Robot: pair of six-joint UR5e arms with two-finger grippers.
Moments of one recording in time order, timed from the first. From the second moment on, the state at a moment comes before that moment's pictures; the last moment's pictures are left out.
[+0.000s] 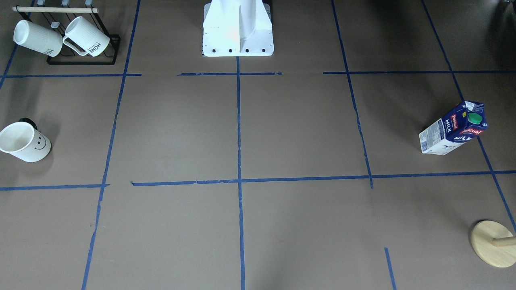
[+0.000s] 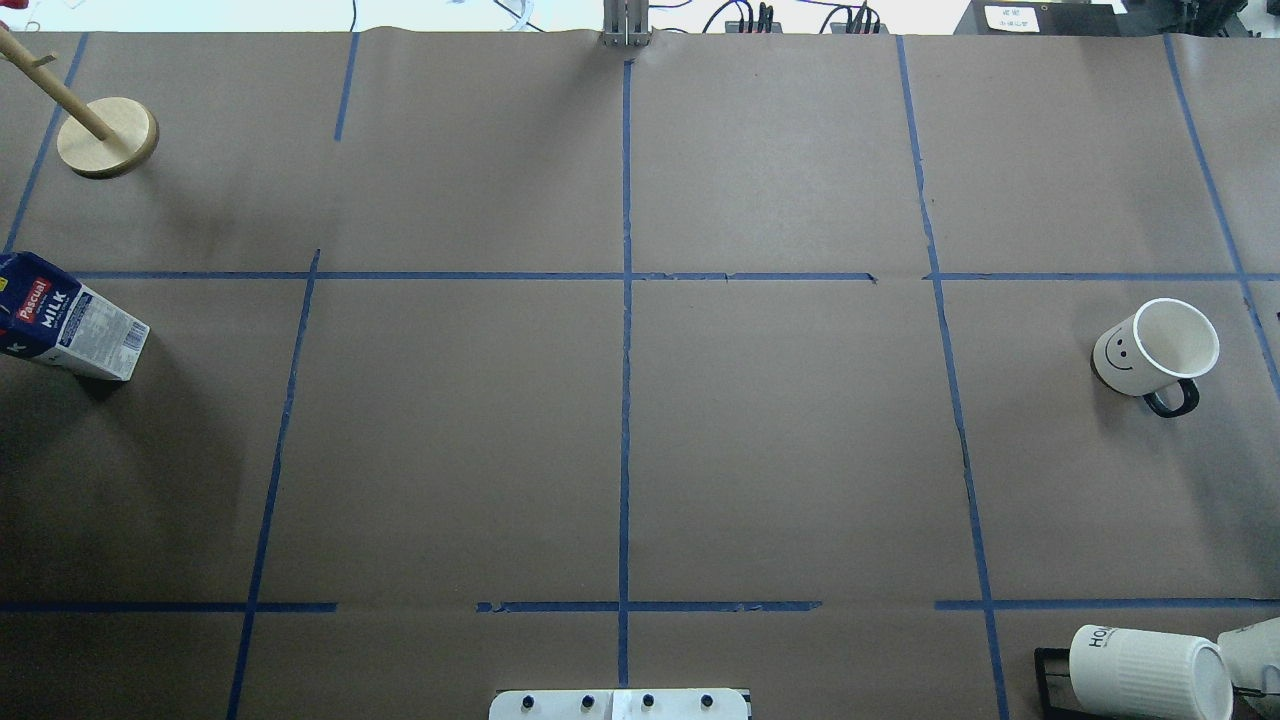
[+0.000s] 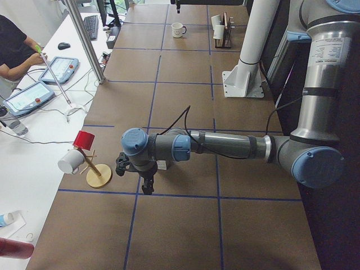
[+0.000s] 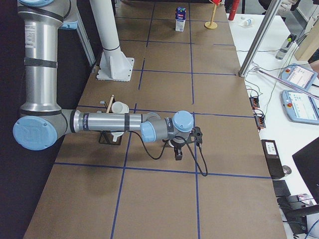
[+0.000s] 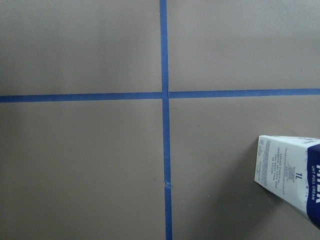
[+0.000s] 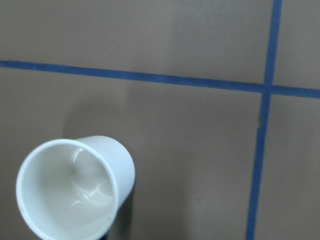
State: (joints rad) left arm -1.54 -1.62 -1.58 -1.48 -2.40 0.04; right arm 1.34 -1.64 1.63 -1.28 2.44 0.27
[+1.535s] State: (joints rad) left arm -1.54 -1.62 -1.58 -1.51 -2.41 0.04; right arm 1.05 -1.48 1.75 -1.17 2.34 0.72
